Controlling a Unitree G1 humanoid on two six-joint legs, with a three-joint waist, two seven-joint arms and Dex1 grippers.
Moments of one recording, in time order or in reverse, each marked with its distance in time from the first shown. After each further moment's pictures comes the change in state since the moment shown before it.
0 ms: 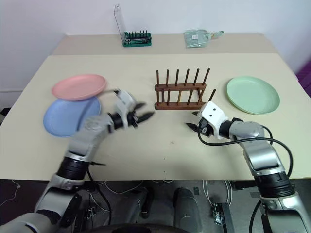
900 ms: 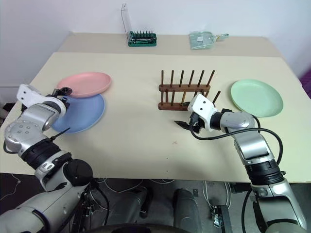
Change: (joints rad) left arm -0.275 -0.137 0.998 0.162 -0.345 0.526 0.988; right arm -0.130 0.056 0.078 0.107 -0.024 -0.066 0.036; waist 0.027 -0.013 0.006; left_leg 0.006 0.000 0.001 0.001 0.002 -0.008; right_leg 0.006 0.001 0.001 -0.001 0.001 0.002
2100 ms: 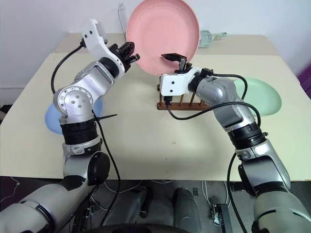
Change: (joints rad) left arm -0.169 -0.148 -0.665 -0.109 -0.032 -0.162 -0.190; right arm -0.423 0.052 0.208 0.233 -0.581 -0.533 -0.374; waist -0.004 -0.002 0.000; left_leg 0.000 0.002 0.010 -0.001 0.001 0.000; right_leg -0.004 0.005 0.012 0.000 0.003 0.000
